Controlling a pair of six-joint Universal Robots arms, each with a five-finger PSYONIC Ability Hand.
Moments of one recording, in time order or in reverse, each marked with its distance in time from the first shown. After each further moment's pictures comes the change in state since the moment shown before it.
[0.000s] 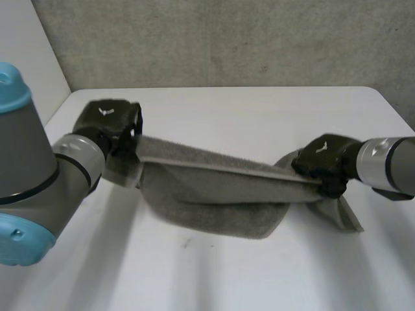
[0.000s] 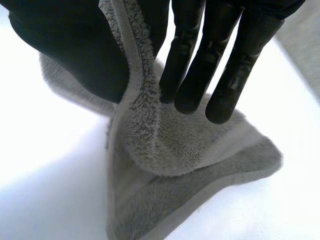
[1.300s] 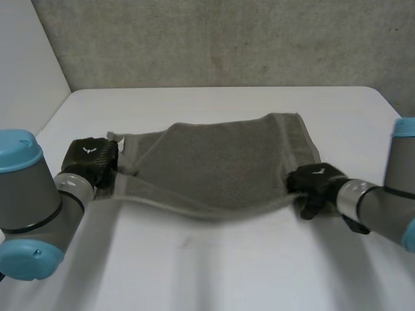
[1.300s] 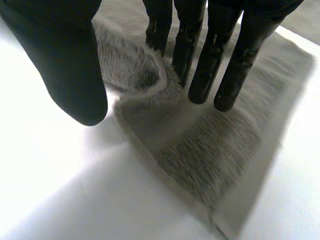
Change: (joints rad) left arm 0.158 -0.089 -0.270 0.307 0.017 0.083; right arm -0.066 0.130 0.322 -0.577 -0.031 0.412; left_hand 0.012 0.001 0.000 0.000 0.003; right_hand -0.335 -0.448 -0.471 -0.483 -0.436
